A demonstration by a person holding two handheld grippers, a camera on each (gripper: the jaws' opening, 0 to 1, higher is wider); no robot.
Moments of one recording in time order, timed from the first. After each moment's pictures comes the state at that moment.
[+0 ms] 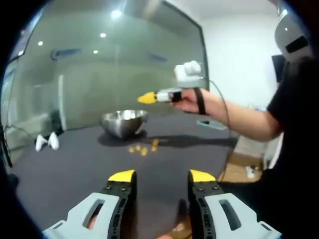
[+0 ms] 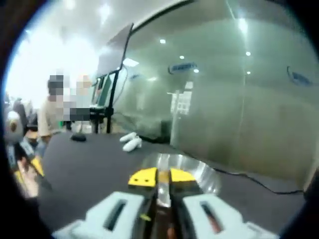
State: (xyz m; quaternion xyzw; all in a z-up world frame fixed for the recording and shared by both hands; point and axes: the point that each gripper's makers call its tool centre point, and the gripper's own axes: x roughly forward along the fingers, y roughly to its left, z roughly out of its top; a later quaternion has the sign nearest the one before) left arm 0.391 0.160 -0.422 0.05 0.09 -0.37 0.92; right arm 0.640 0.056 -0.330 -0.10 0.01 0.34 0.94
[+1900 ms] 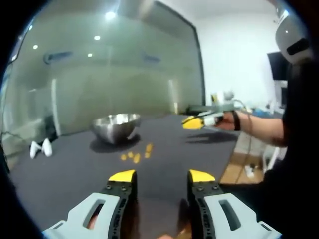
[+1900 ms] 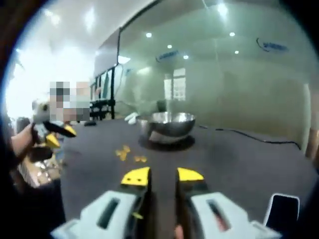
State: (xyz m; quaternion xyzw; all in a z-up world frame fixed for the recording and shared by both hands) left arm 0.402 0.133 -0.421 0.06 0.08 -0.38 0.92; right arm 0.514 -0.065 -0.431 -0.05 0.08 0.34 0.94
